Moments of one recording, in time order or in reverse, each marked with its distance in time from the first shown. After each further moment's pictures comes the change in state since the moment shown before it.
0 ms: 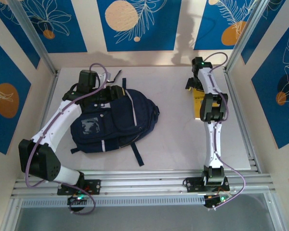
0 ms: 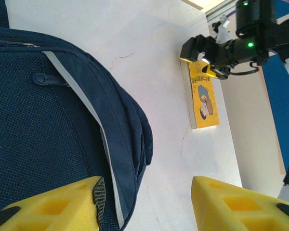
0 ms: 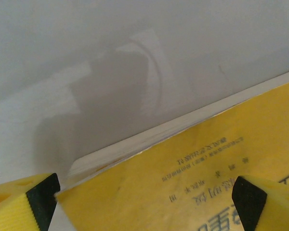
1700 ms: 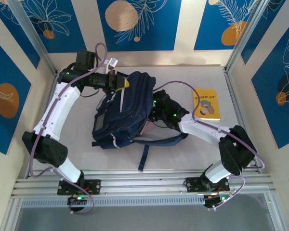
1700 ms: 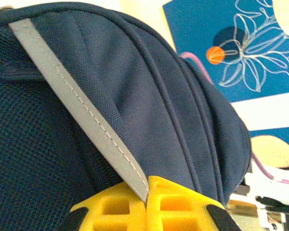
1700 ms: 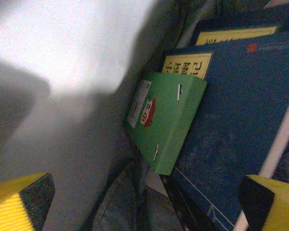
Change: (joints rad) left arm 0.024 0.173 0.497 -0.407 0.406 0.114; right arm 0.698 -1.110 -1.470 1.238 -0.605 0.505
